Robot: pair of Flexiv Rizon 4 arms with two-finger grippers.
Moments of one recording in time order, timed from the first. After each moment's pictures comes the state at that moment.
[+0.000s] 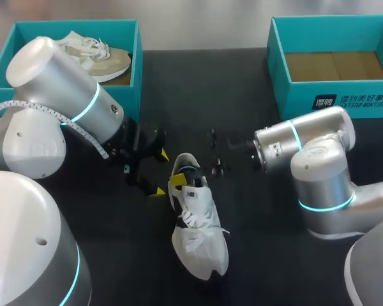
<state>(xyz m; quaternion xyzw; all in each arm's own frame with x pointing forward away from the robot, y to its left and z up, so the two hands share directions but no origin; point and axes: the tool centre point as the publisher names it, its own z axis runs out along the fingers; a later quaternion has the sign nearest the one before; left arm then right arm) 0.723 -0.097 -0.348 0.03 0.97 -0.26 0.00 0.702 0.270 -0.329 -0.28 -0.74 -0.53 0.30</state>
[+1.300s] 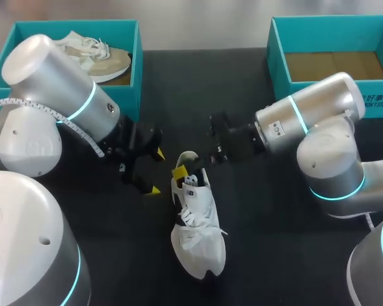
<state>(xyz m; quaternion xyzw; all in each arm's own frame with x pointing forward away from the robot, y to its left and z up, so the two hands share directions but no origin) 0.726 -0.087 -0.345 0.03 0.97 -0.25 0.00 0.706 0.254 -0.307 -0.31 -0.79 -0.46 0.26</state>
